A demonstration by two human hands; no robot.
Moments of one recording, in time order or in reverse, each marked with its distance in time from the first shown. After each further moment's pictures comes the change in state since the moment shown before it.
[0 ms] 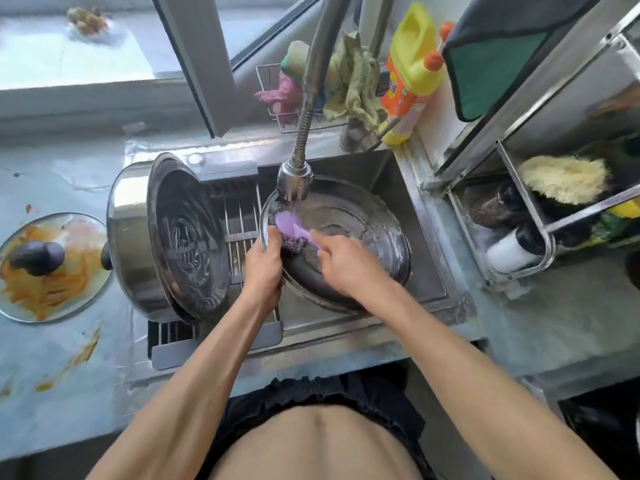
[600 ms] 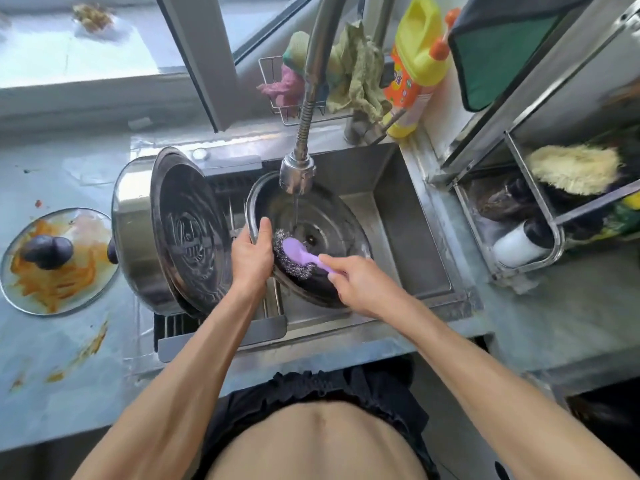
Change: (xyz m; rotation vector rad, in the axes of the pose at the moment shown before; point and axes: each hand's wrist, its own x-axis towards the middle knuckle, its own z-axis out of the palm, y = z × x) left_hand 0.006 0.011 -0.019 0.273 0.110 0.187; right_hand -0.032 0.019 0.011 0.129 -0.141 0.039
